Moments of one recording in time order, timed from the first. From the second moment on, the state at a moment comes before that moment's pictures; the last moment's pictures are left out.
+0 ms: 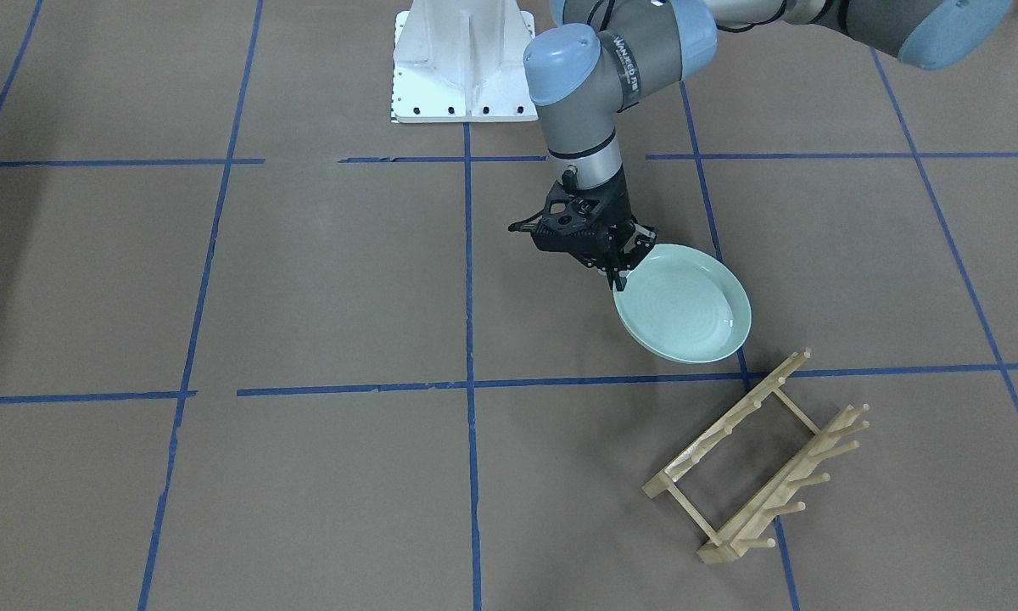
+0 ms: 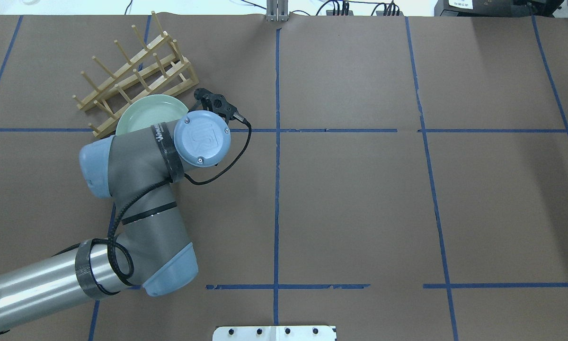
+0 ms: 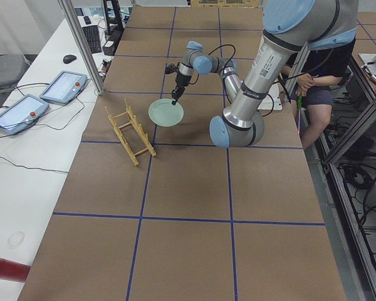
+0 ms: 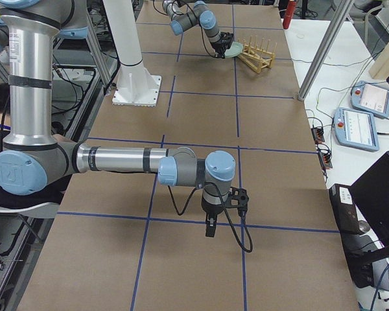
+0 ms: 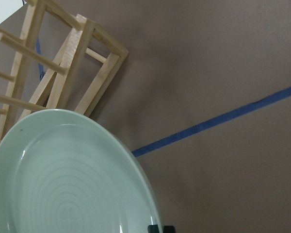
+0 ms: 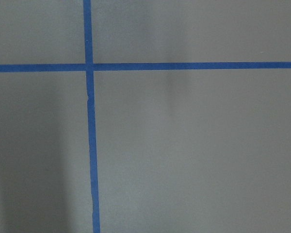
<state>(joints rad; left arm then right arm) -0.48 -2.25 -1.73 -1.27 -1.43 -0.74 1.55 -1.66 1.68 -1.60 2.19 0.06</state>
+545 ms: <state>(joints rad) -0.41 -2.26 -1.66 -1.29 -1.37 -0.73 1.55 -1.66 1.68 -1.60 2.19 0.06</state>
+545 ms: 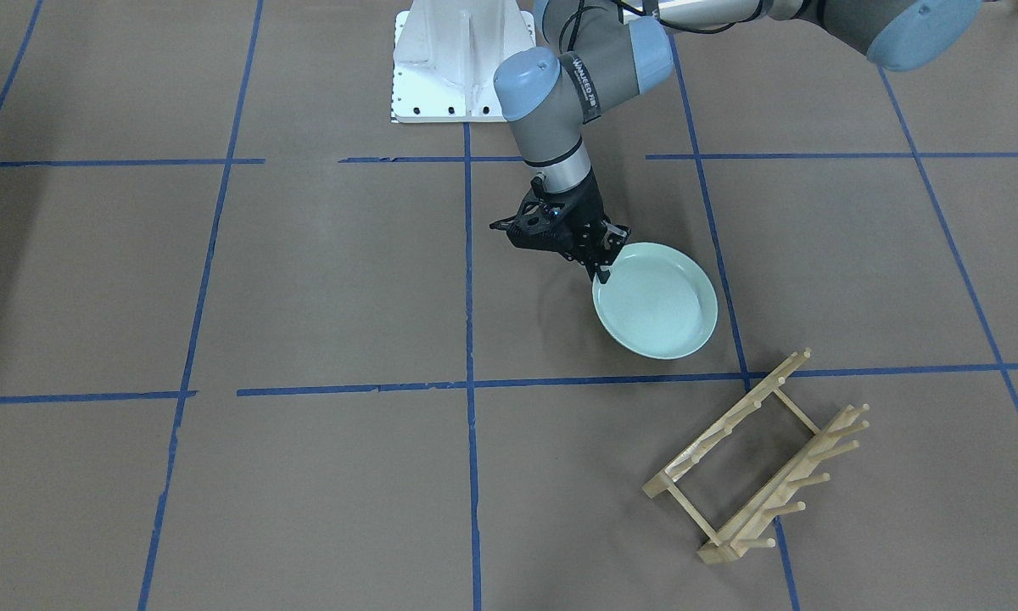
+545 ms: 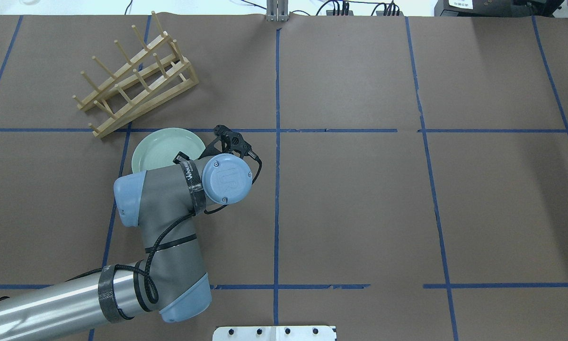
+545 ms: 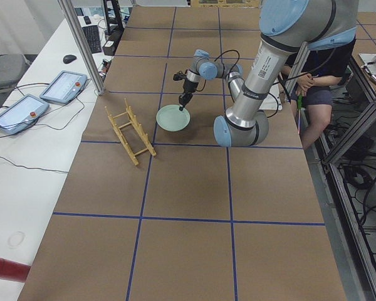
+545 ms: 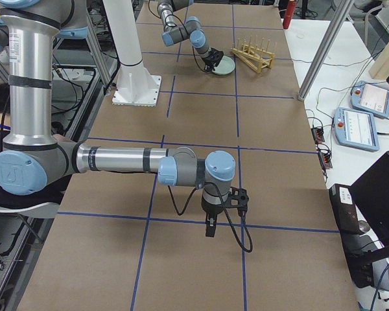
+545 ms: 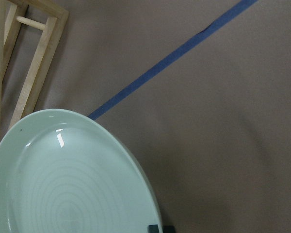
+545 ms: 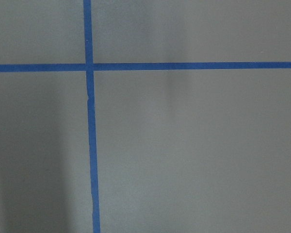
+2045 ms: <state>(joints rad) -1.16 -2.06 -1.78 -1.58 -2.13 -0.14 1.55 -1.66 1.68 -1.60 2.19 0.06</state>
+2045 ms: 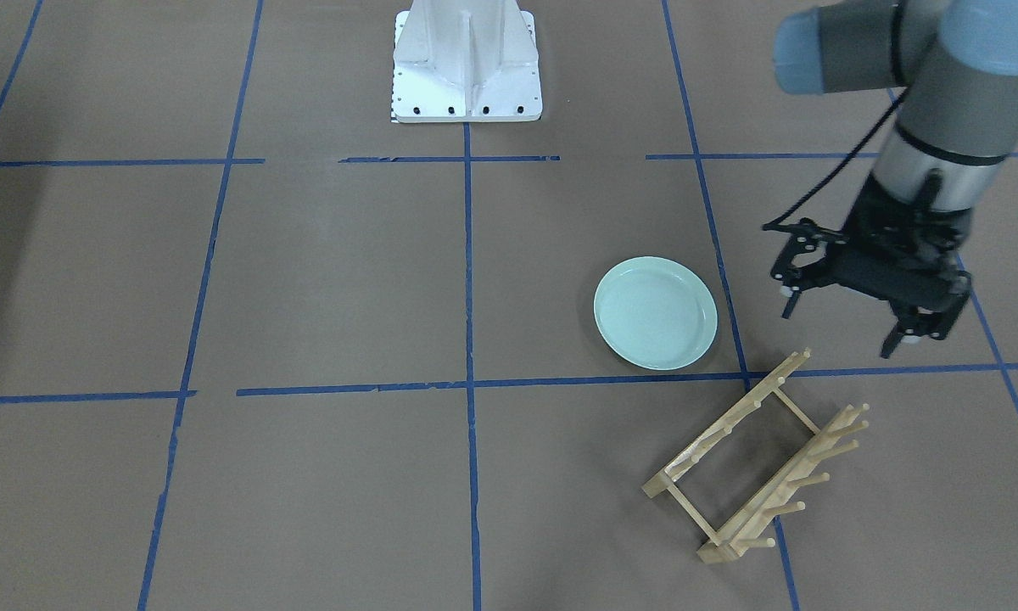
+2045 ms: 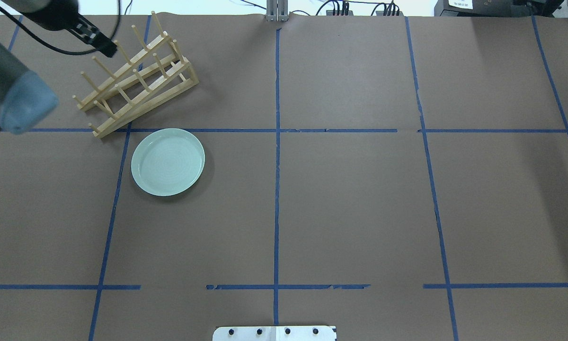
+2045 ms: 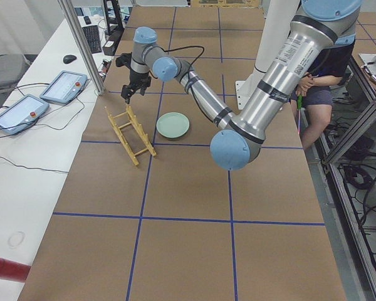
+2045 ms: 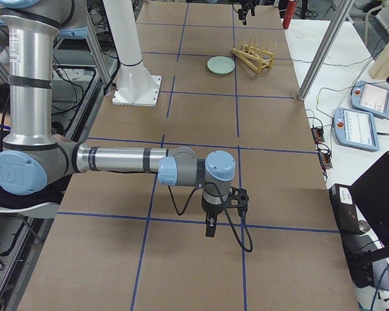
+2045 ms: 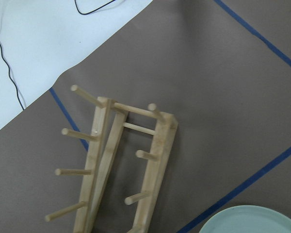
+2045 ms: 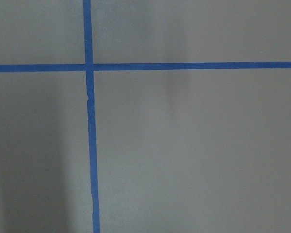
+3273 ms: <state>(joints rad) -1.62 -1.63 -1.56 -1.62 -2.38 0.23 1.55 -1.66 1.68 -1.60 2.19 0.06</state>
